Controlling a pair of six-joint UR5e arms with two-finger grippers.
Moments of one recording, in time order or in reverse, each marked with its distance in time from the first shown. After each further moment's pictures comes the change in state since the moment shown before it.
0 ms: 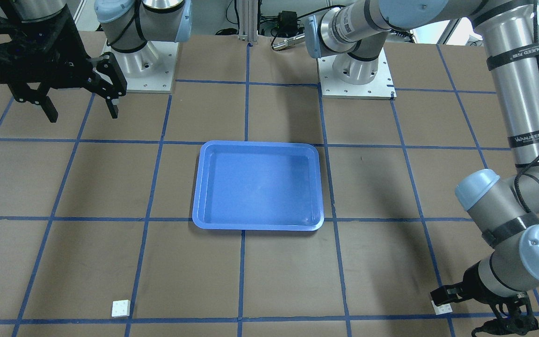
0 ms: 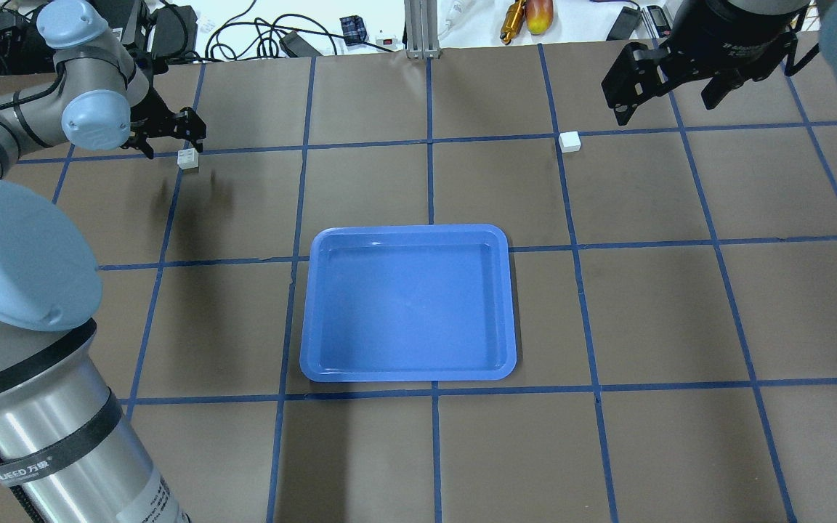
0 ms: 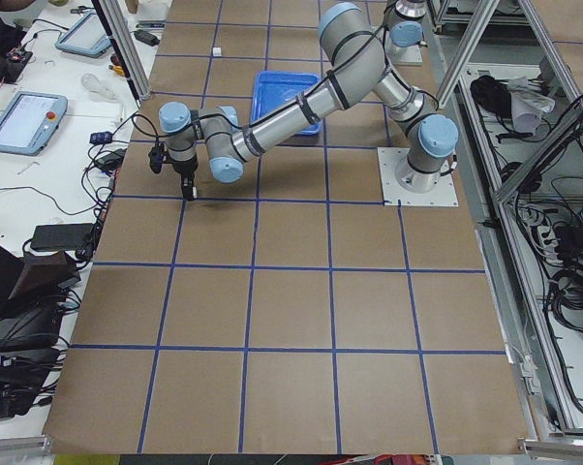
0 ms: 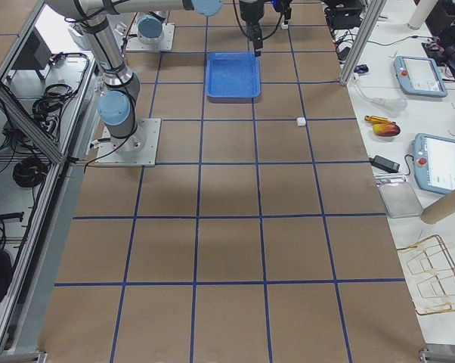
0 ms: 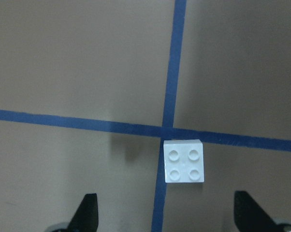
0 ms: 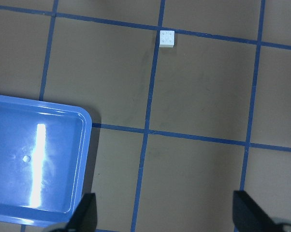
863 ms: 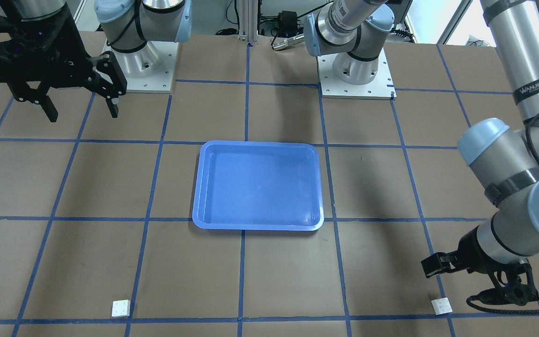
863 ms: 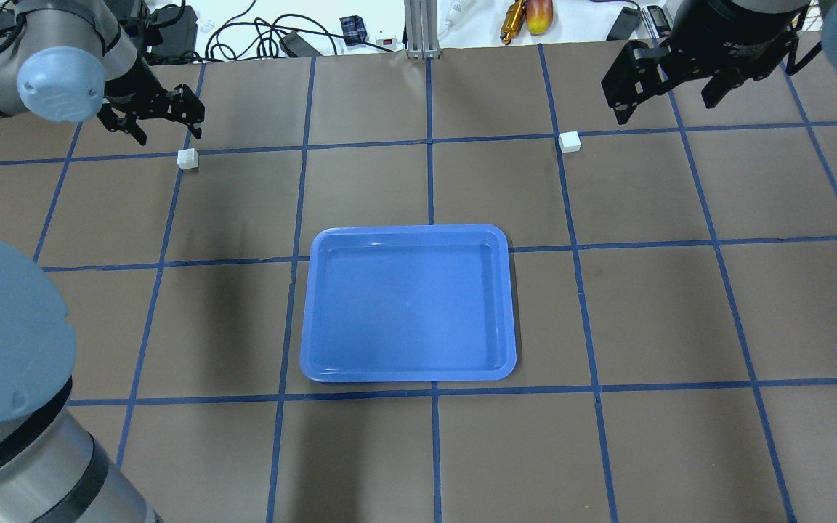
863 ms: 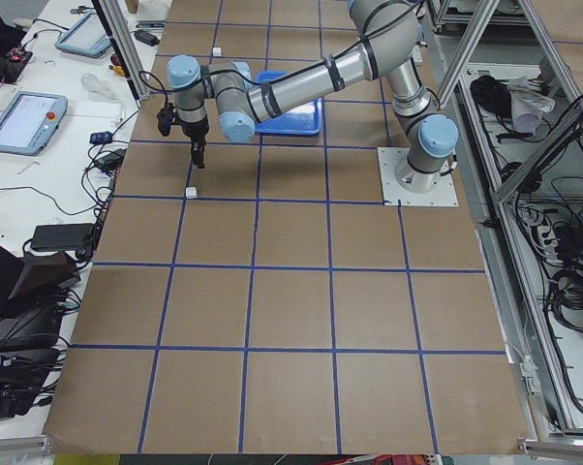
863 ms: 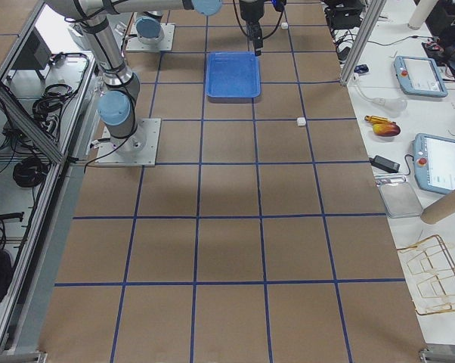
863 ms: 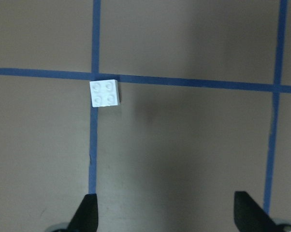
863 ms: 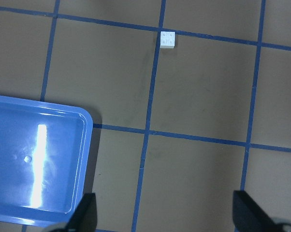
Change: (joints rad) left arm -0.028 0.169 -0.055 -0.140 0.023 0.009; right arm 0.000 -0.001 -0.002 0.001 0.004 0.000
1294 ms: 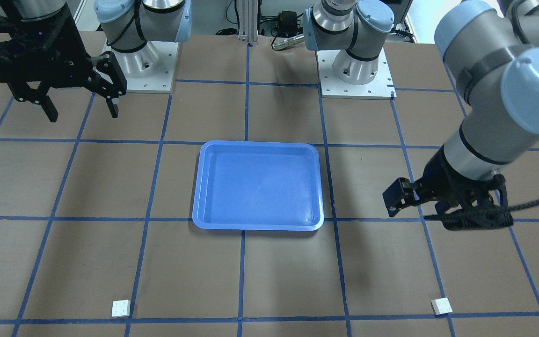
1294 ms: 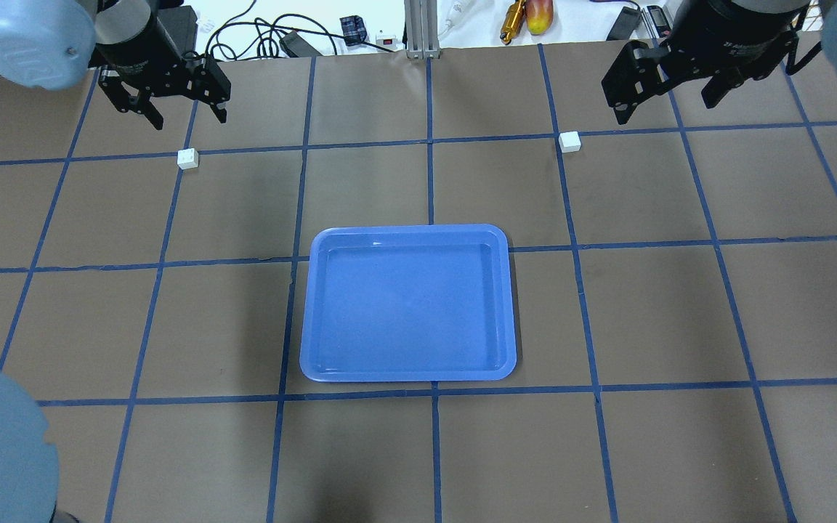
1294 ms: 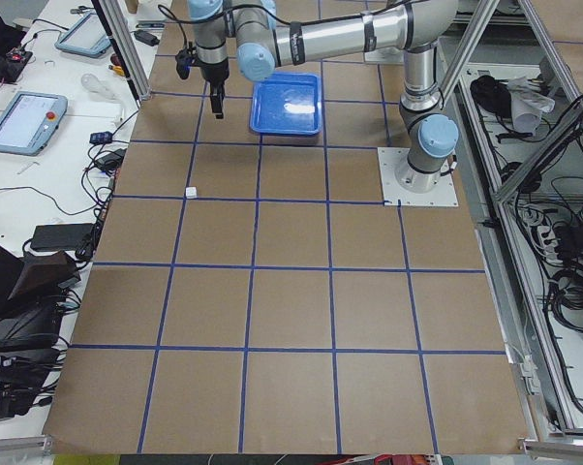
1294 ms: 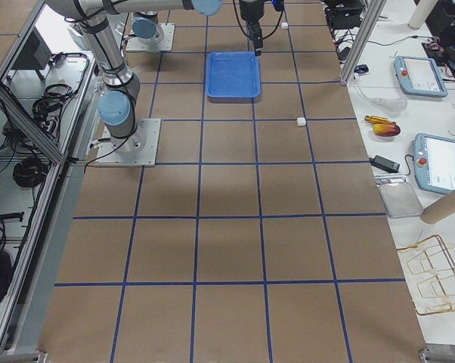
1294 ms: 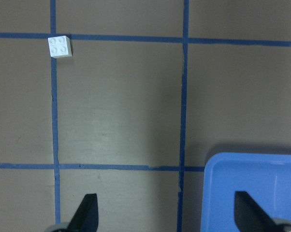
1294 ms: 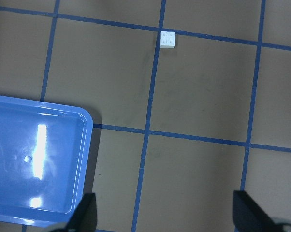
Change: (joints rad) left arm -0.102 0.180 -0.010 -0.204 -0.038 -0.083; right arm 0.000 0.000 0.000 0.000 0.000 0.000
